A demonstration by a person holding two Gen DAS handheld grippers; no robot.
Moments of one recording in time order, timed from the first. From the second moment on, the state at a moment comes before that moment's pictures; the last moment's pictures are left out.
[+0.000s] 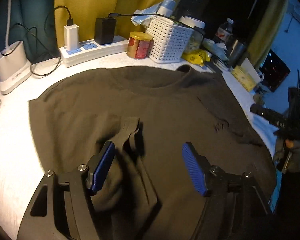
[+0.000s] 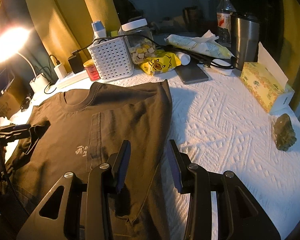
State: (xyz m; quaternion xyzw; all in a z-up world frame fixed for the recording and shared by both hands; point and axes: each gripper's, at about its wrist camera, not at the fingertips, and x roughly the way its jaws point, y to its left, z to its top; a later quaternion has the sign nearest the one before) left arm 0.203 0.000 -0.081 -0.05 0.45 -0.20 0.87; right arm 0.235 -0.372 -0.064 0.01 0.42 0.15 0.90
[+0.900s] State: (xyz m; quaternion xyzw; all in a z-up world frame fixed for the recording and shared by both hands) left arm 0.127 0.008 -0.079 0.05 0.49 -0.20 0.85; right arm 0.232 -0.351 -0.069 -0.01 0.44 0.16 0.88
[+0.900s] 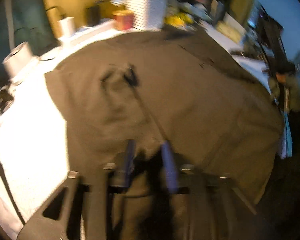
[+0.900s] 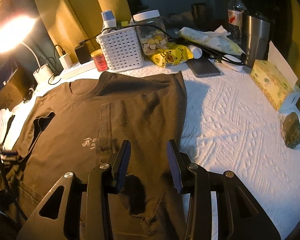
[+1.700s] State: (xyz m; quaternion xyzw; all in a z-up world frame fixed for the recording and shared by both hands) left arm 0.170 0.082 -0.096 0.04 0.49 -0.06 0.87; right arm 0.272 -0.360 -0.078 -0.03 0.45 0.15 0.88
